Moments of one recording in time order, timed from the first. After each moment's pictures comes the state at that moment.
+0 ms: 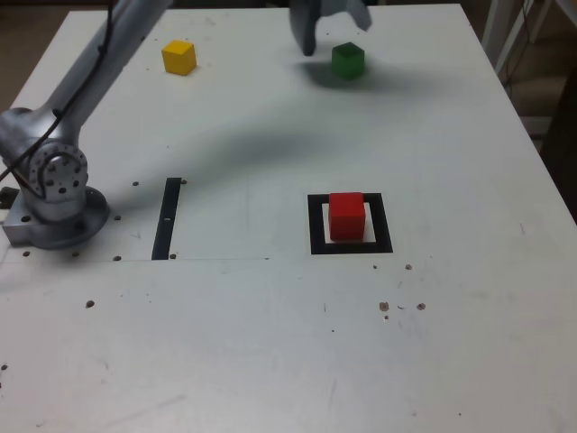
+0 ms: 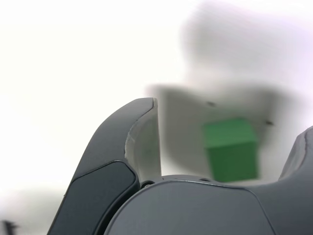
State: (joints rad) arm 0.77 2.49 -2.50 1.63 0.18 0.44
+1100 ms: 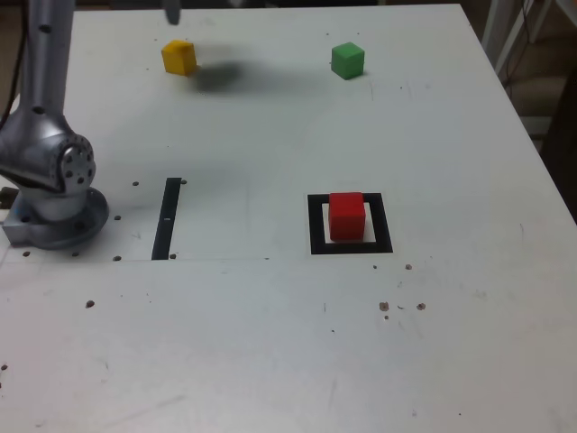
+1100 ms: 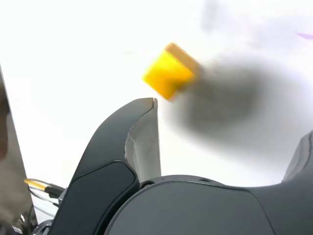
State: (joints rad) arm 1.12 2.11 -1.88 1.47 0.23 0.78
